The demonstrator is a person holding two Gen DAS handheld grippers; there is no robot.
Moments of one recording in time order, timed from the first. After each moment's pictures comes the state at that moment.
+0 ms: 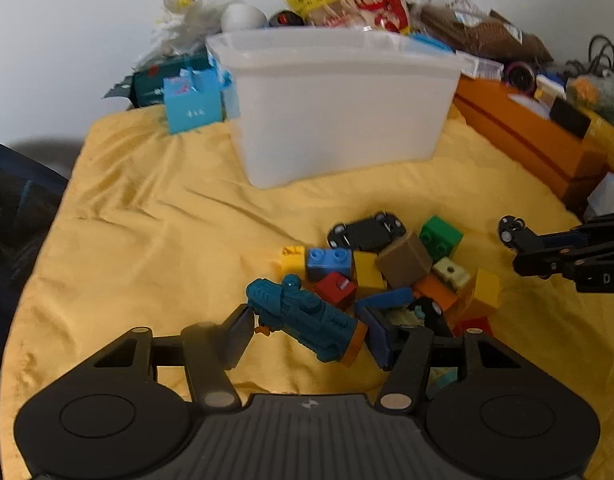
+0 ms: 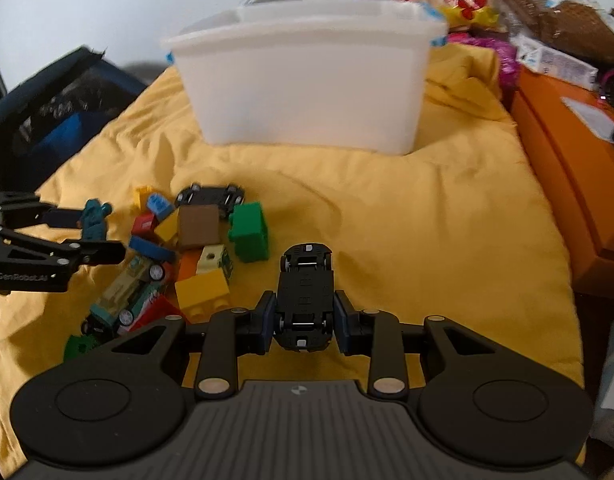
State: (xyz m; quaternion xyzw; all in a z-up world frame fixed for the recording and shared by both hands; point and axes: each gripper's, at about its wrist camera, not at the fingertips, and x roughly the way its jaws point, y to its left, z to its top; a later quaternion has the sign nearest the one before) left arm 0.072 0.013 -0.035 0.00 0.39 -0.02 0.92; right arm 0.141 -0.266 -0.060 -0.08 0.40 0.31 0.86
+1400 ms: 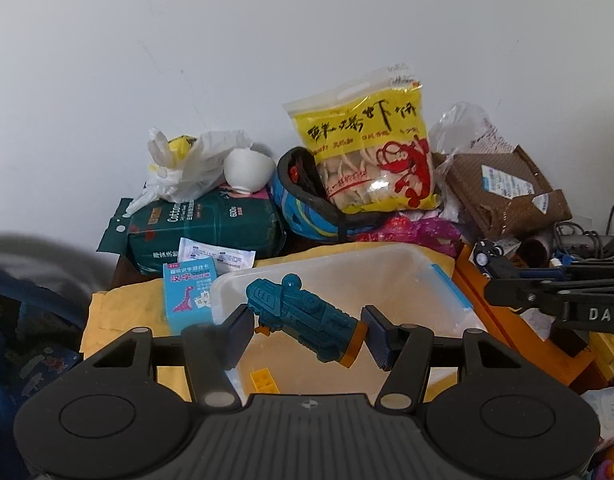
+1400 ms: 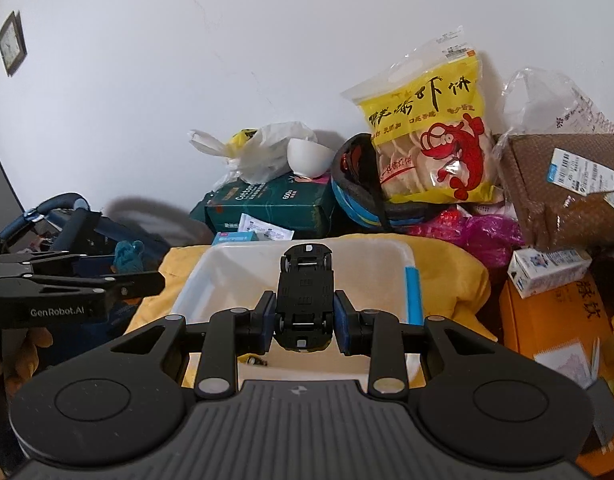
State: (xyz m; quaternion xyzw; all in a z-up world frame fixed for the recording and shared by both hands) left arm 0.234 0.030 0.142 -0.04 0.33 -0.02 0.94; right arm 0.277 -0.218 0.117 -0.02 0.33 0.32 0.89
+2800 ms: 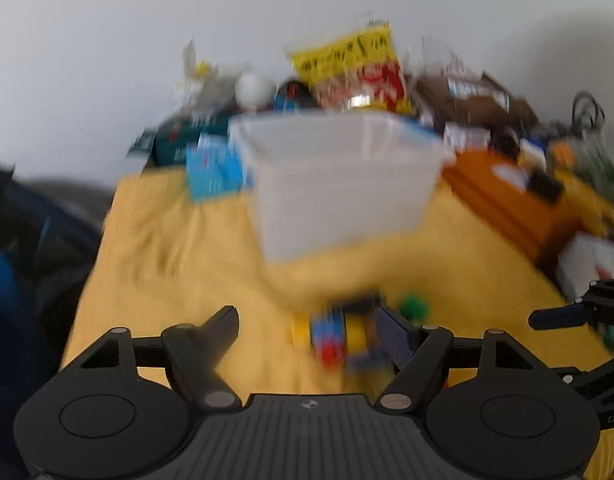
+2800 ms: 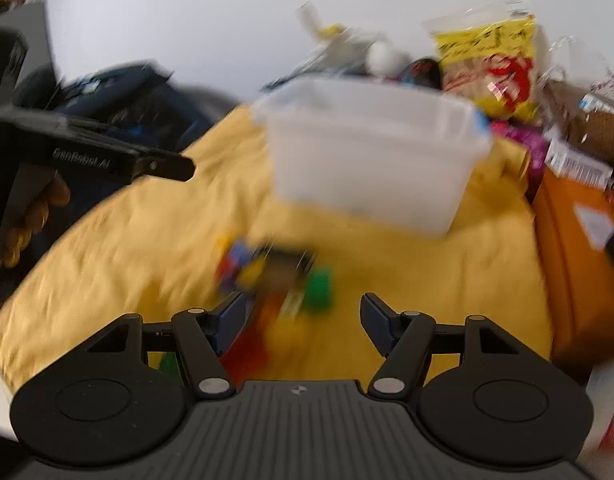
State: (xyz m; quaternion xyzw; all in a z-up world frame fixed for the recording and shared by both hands) left arm 0.027 0.017 0.021 -0.02 0.34 -0.01 0.94; right arm 0.061 -0.252 -0.020 -0.14 0.34 0.38 0.85
